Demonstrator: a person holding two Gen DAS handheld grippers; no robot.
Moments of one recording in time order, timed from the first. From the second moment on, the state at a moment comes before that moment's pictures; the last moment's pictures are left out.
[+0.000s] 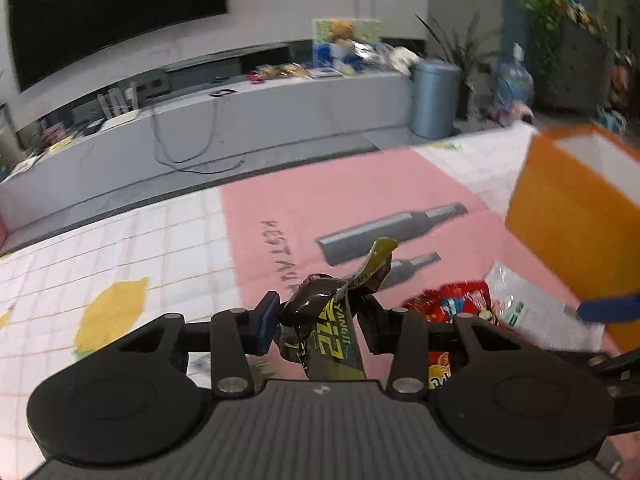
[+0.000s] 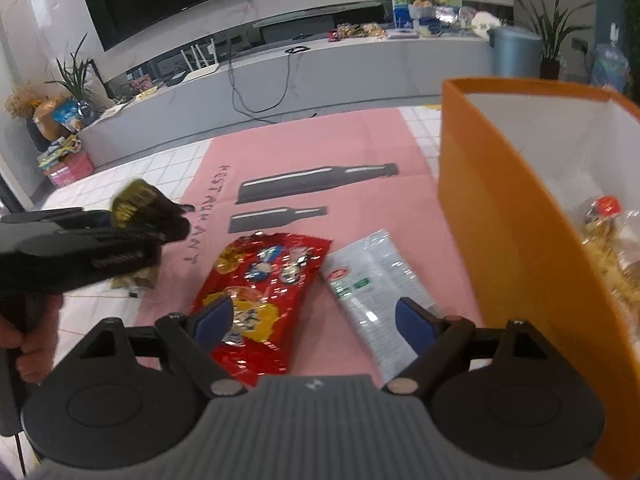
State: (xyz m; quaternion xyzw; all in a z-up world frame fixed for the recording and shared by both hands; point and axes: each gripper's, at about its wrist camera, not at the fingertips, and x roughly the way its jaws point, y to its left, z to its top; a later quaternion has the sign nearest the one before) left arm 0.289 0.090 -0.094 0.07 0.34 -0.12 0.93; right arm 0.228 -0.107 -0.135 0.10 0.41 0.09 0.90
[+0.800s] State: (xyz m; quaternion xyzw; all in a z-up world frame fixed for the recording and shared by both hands) left arm 0.284 0.187 -0.066 -0.14 0.38 -0.09 0.91; right arm 0.244 -0.018 -0.182 0.09 0.37 0.00 0.92
